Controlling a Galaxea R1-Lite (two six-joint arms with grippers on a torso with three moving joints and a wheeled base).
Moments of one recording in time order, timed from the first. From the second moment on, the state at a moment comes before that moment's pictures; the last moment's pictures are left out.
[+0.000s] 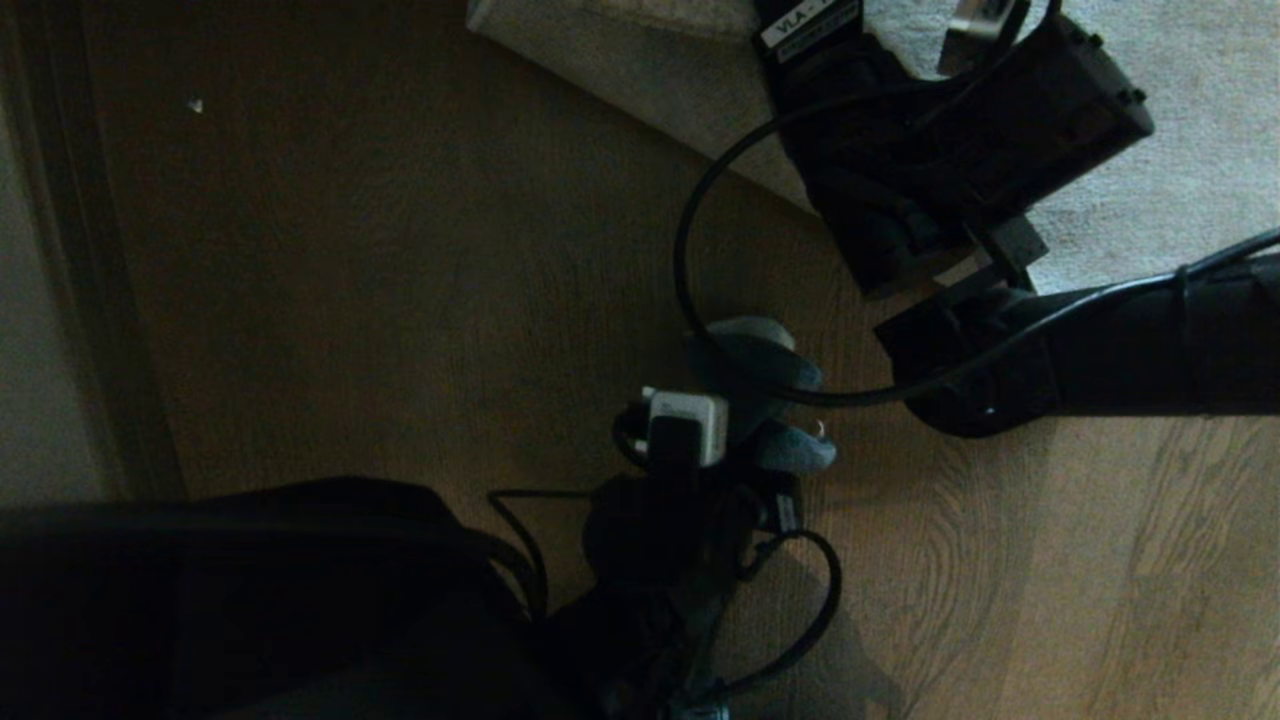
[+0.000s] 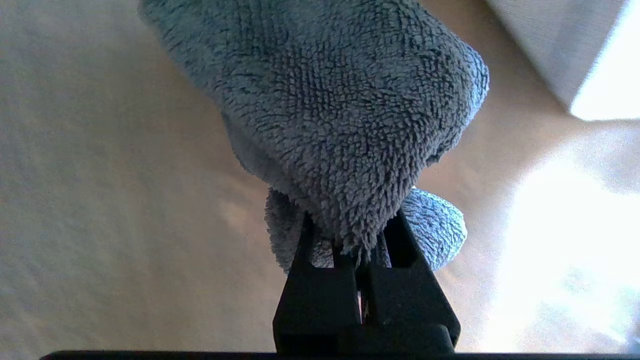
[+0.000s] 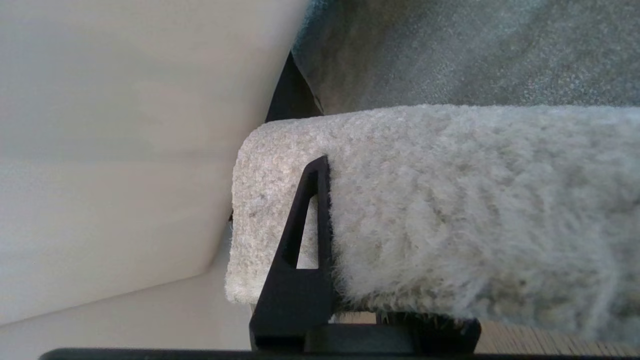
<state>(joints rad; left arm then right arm) -1.00 2.21 -0.85 -1.52 0.52 -0.17 0.70 2.00 -1.52 -1.28 -0.16 0.65</state>
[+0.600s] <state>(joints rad) -0.65 2.14 -0.84 -1.52 0.44 -0.17 0.70 2.00 -1.52 -1.28 -0.16 0.65</state>
